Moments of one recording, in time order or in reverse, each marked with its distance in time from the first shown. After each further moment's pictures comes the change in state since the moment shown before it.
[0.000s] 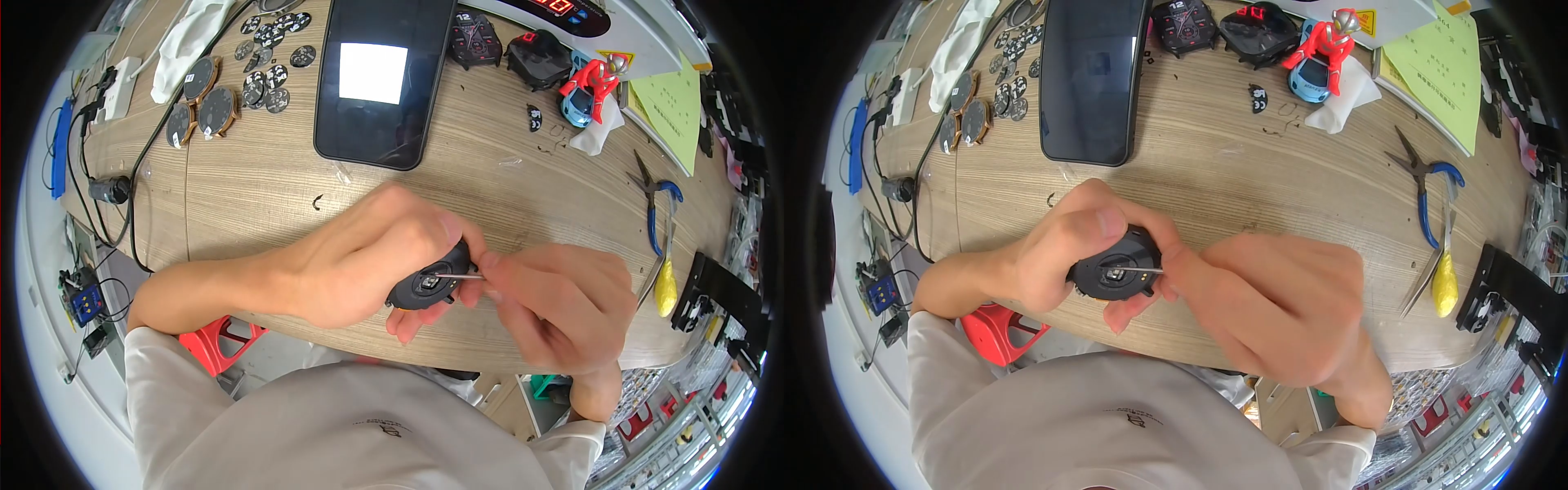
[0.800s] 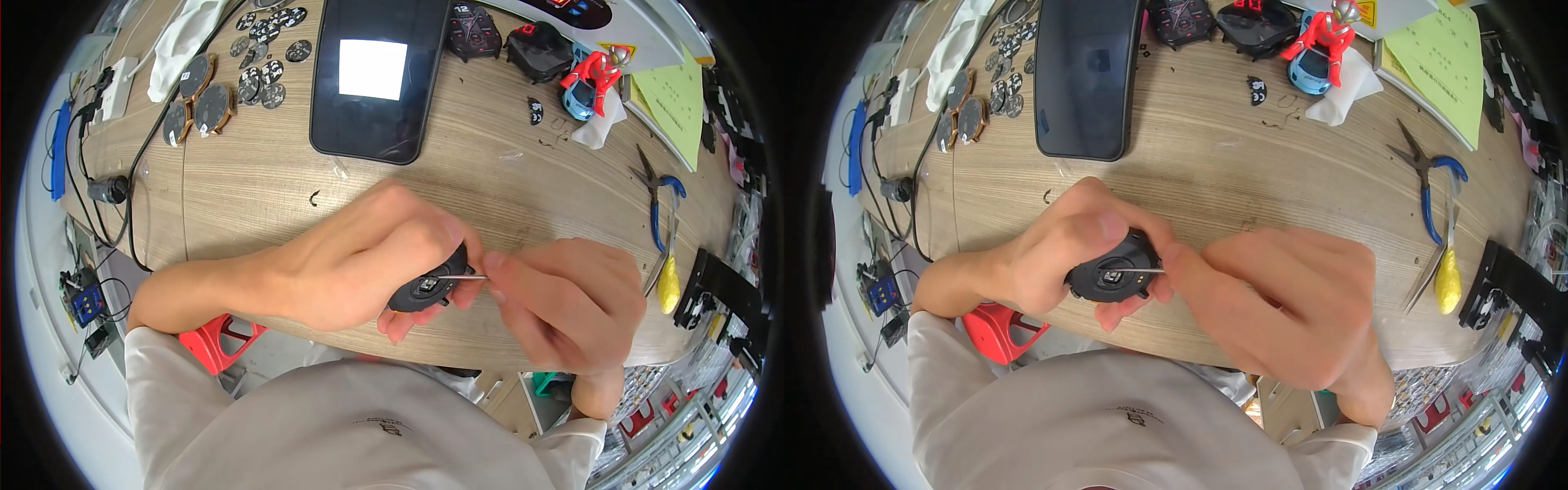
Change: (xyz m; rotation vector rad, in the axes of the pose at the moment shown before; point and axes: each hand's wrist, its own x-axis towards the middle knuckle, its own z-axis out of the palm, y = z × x) left_hand -0.003 0.002 0.000 0.022 0.008 -0.060; right_hand -0.002 0.002 -0.008 -0.041 -0.033 -0.043
